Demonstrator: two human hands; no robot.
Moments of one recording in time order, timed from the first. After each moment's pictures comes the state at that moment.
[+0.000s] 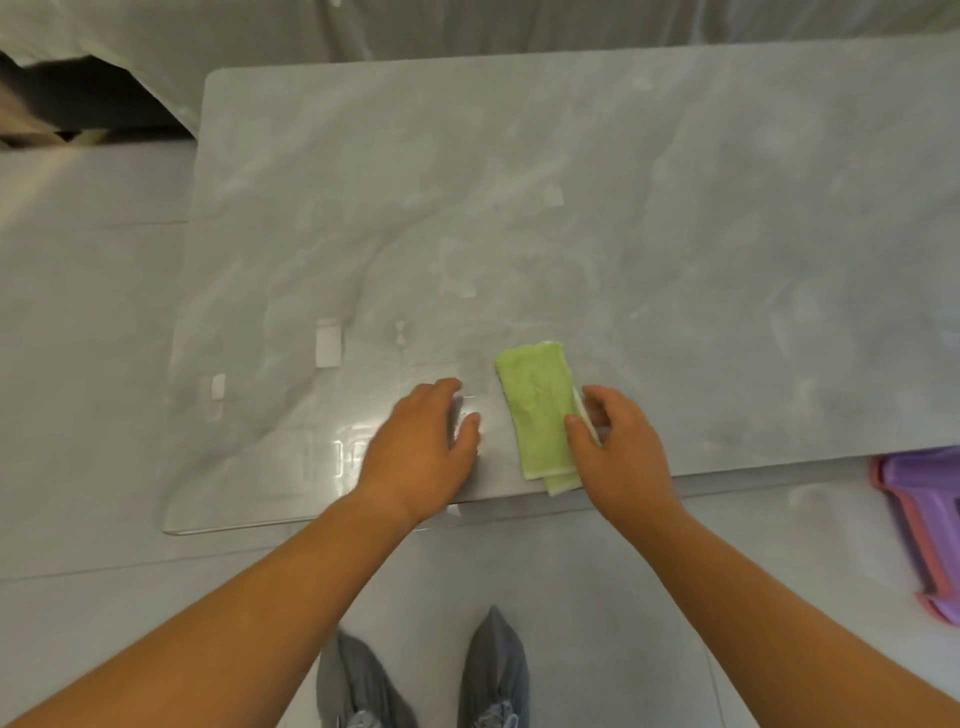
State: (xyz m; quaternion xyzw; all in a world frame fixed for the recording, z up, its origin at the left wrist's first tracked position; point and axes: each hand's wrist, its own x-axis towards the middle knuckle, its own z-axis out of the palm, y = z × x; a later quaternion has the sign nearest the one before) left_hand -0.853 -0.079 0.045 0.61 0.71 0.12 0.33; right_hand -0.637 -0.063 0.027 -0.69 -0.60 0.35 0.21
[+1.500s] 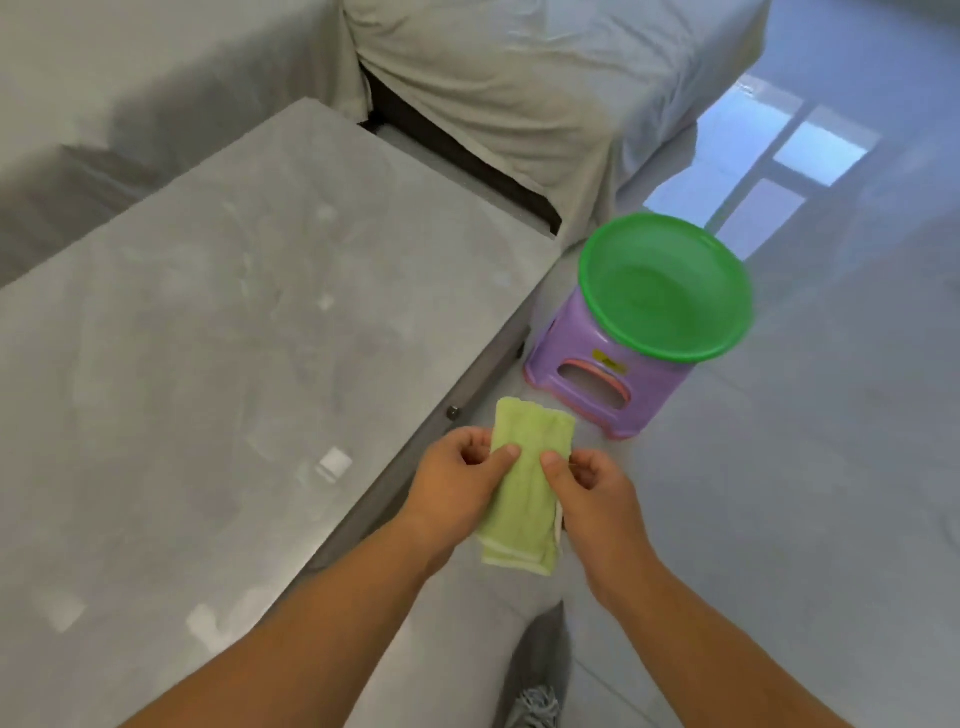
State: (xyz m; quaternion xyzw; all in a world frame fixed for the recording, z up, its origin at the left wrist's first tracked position) left_hand -0.327 -0.077 0.138 0.52 0.47 0.09 0.71; right_hand -0.230 -0.189 0.133 -0.76 -0.02 0.36 0.54
